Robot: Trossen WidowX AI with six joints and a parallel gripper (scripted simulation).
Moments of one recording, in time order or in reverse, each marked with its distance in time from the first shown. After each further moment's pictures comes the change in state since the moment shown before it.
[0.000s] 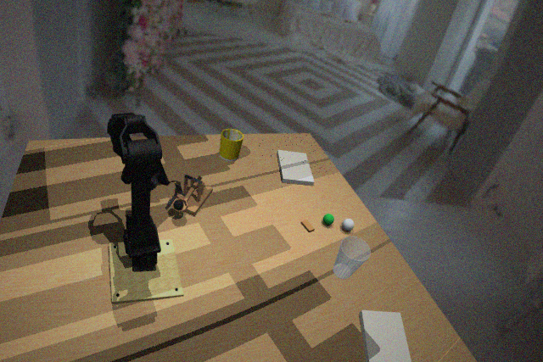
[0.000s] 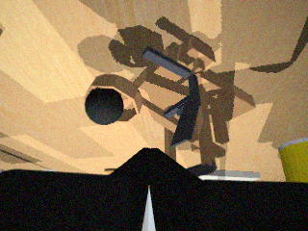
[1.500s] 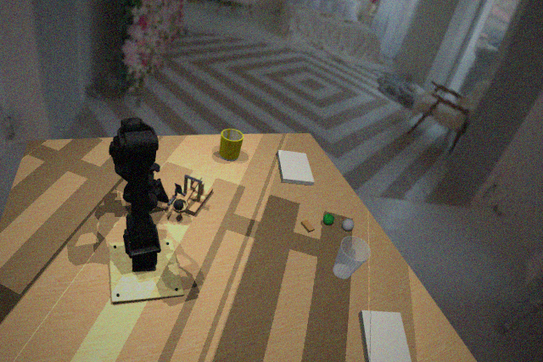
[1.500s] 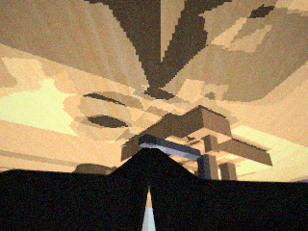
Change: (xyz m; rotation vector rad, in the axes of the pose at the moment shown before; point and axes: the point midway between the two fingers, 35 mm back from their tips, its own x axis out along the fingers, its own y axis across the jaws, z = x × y) arm 0.054 0.002 0.052 -0.001 0.001 0.001
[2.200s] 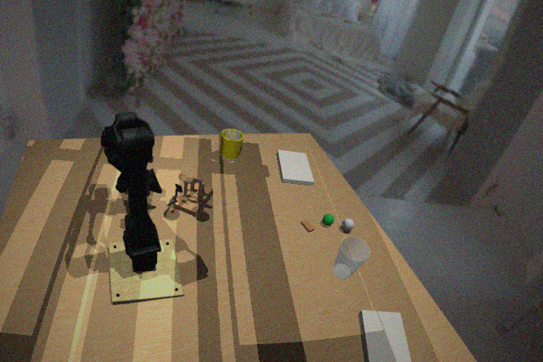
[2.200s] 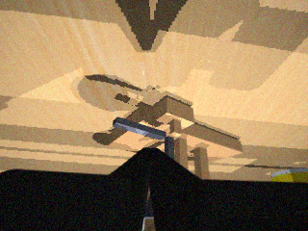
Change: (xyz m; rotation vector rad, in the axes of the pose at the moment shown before) arm -0.032 -0.019 0.000 -0.014 0.011 0.005
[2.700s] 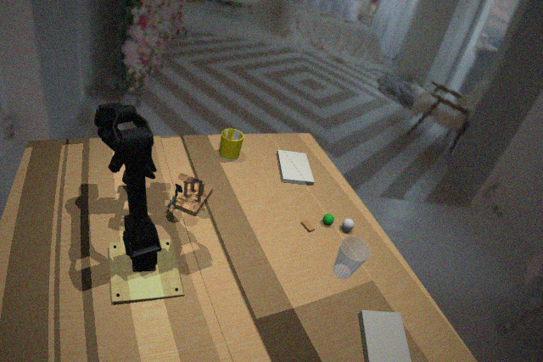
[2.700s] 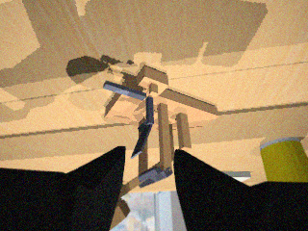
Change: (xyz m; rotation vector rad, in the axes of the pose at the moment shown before) arm -0.056 -0.018 -0.027 0.081 -0.034 0.002
